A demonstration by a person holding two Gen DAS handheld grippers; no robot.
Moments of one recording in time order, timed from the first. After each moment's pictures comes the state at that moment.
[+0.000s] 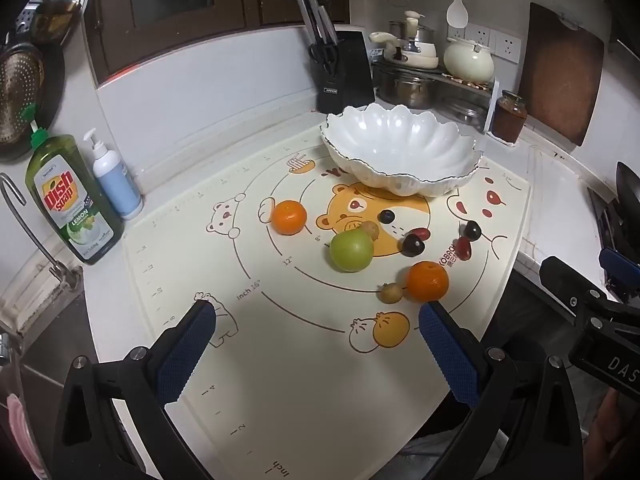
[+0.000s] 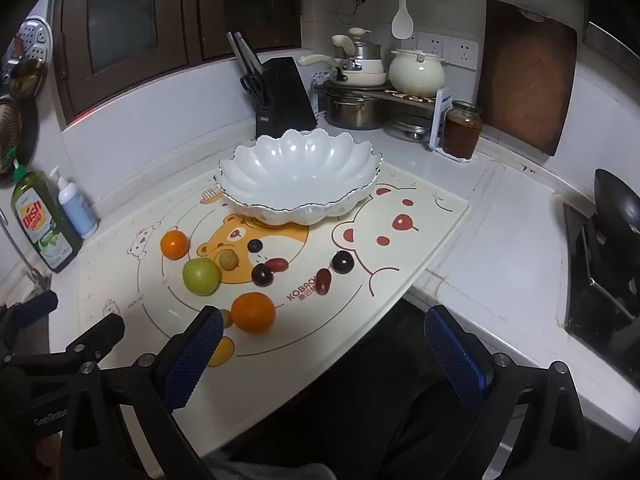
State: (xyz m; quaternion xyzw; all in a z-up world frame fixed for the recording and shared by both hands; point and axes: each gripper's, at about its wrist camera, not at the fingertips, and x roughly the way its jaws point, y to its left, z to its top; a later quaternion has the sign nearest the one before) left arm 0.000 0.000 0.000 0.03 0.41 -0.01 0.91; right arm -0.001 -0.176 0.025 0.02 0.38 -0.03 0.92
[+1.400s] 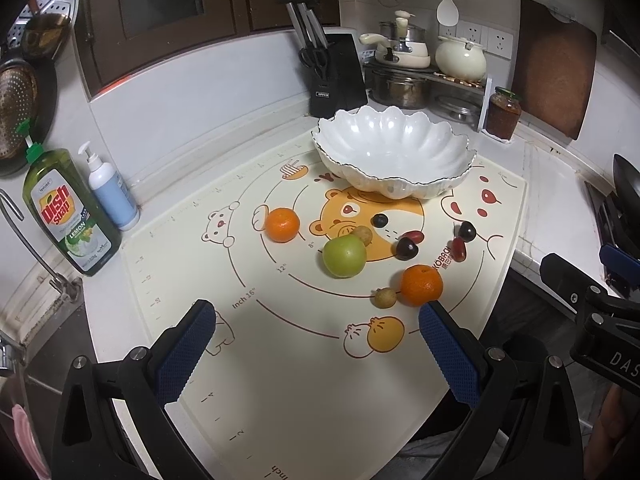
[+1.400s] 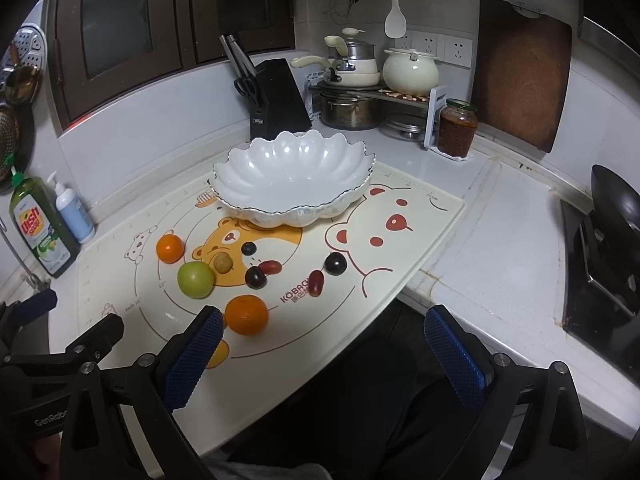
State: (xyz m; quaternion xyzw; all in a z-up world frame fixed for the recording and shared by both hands) left arm 0.002 -0.011 0.003 0.04 0.40 -0.01 0.92; right arm 0.000 -0.186 0.026 0.02 0.38 -0.03 0.92
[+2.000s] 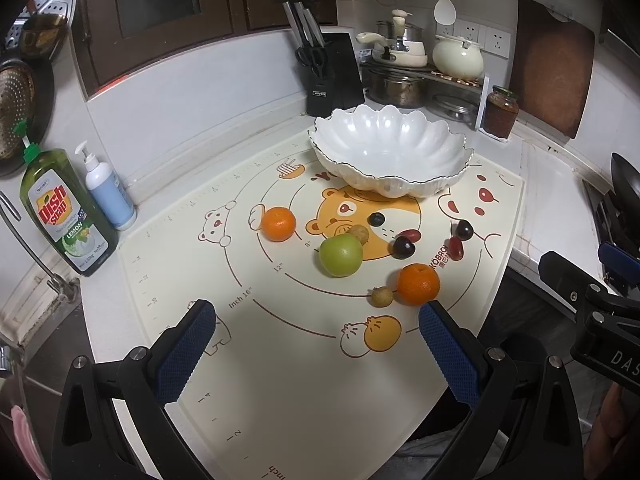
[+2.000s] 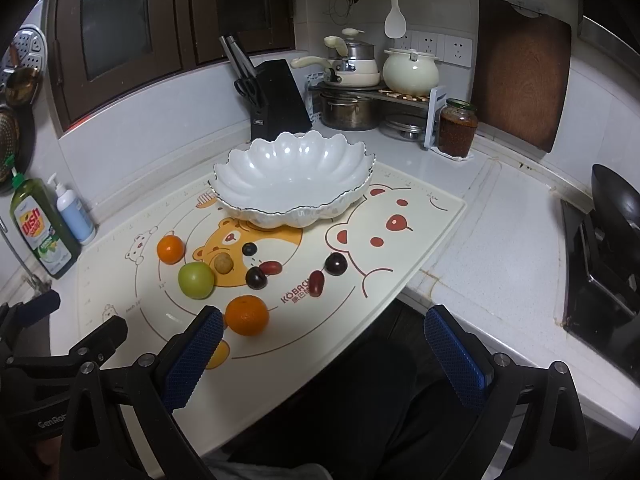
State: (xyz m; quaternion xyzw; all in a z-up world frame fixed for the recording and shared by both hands) left arm 0.002 -0.012 0.001 0.04 0.40 -0.02 0.91; right arm 0.001 -0.186 0.027 0.02 0.38 -0.03 0.92
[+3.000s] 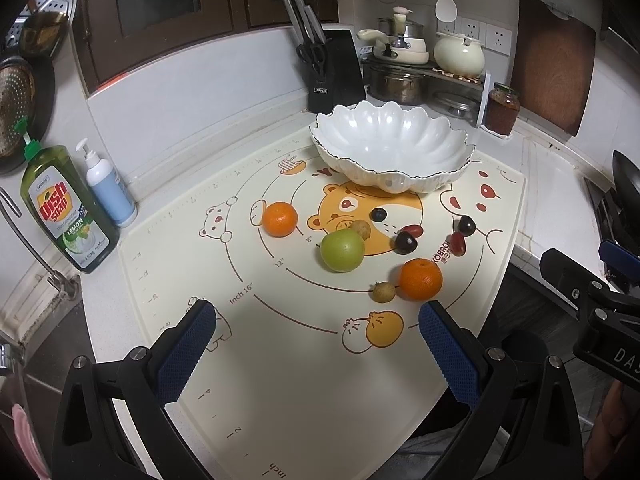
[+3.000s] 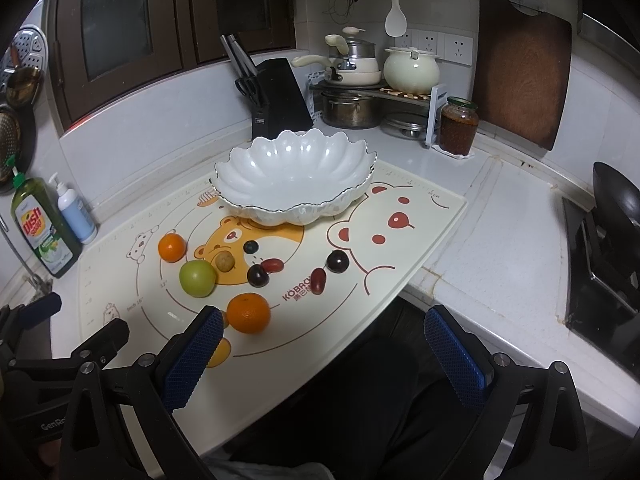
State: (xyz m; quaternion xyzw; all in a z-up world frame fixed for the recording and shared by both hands) left arm -0.001 -0.008 -0.002 0.04 0.41 -0.02 0.91; right arm 0.000 -0.186 0.026 0.03 0.38 -0.03 0.92
